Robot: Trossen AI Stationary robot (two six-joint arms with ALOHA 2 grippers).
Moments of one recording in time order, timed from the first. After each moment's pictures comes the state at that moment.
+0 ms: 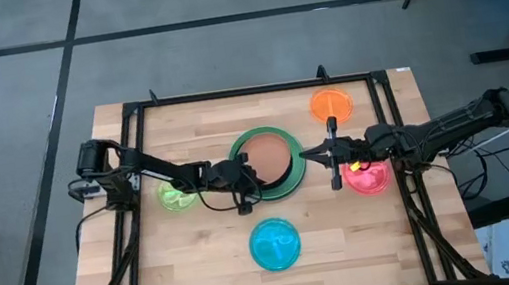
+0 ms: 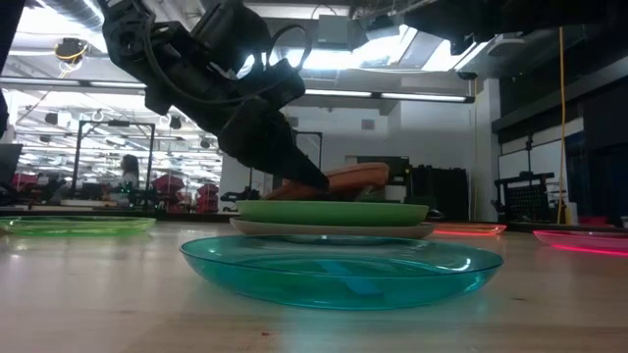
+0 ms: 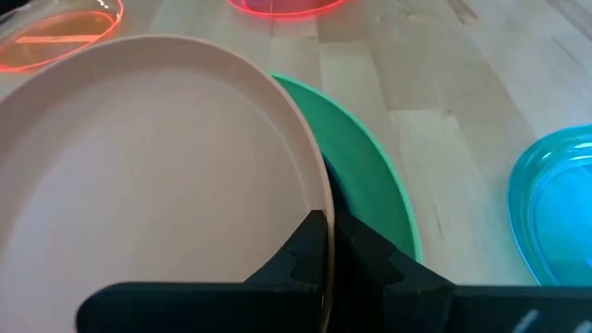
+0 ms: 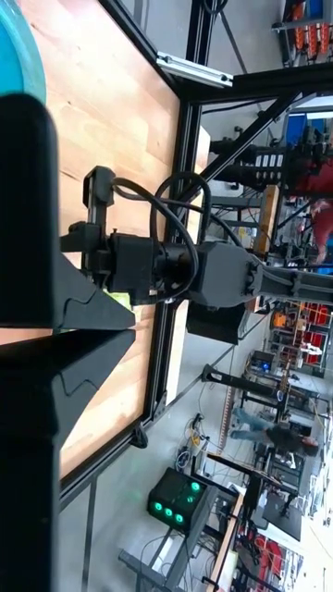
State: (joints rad) left arm -0.03 1.76 0.74 0.47 -0.07 0.04; right arm 0.15 0.99 0.52 0.42 0.22 -0.16
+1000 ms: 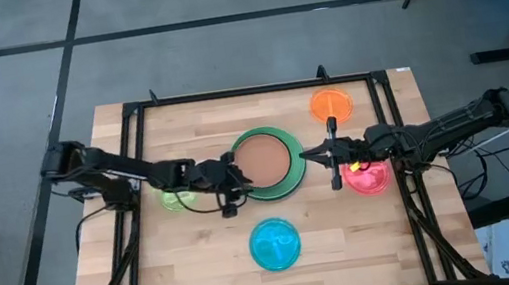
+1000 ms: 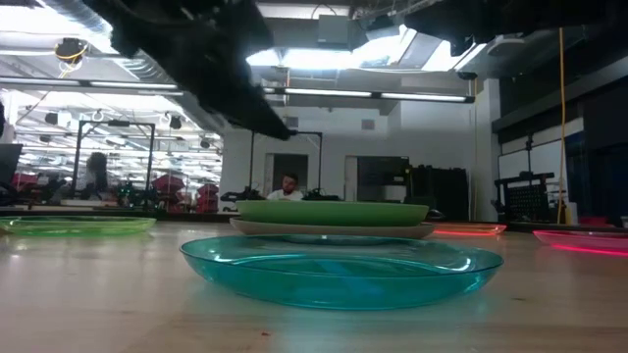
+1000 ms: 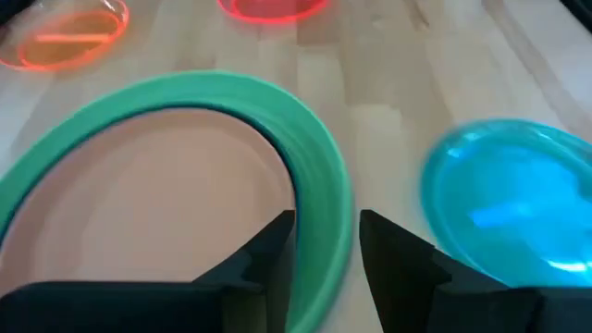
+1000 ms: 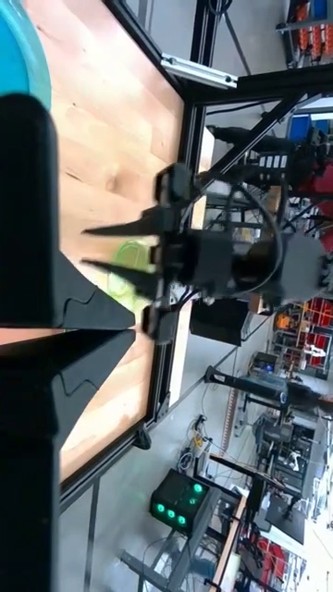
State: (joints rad) left arm -0.09 1.46 0.74 0.10 -0.09 -0.01; right arm 0.15 0.99 0.52 0.41 0.22 -0.16
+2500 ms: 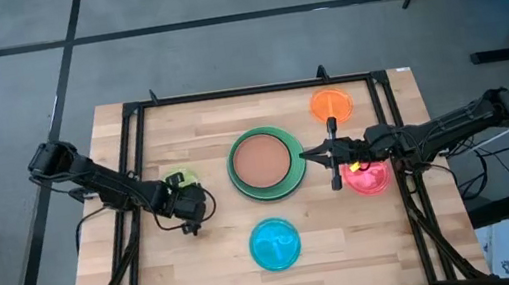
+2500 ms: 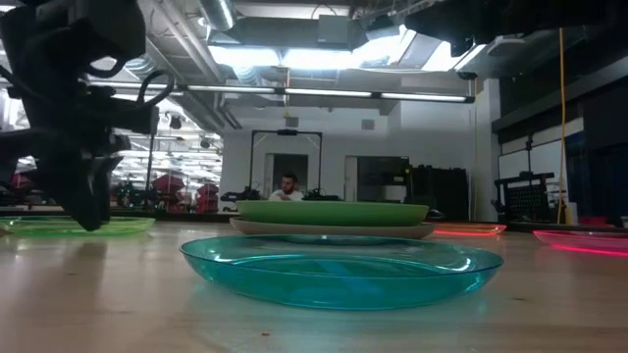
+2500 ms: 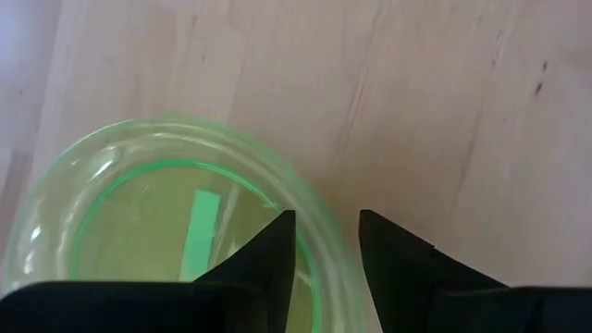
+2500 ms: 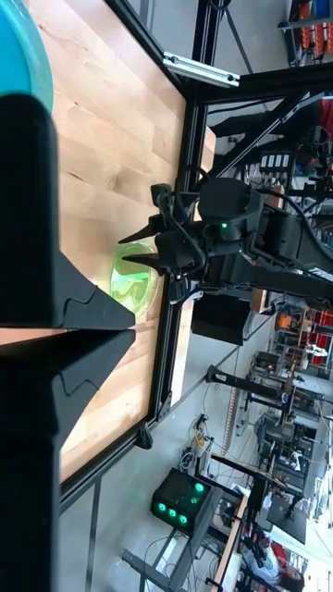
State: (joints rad) left arm -0.34 1.36 0.58 -0.62 -0.33 -0.60; right arm 0.15 0.99 0.52 0.40 0.22 -0.16
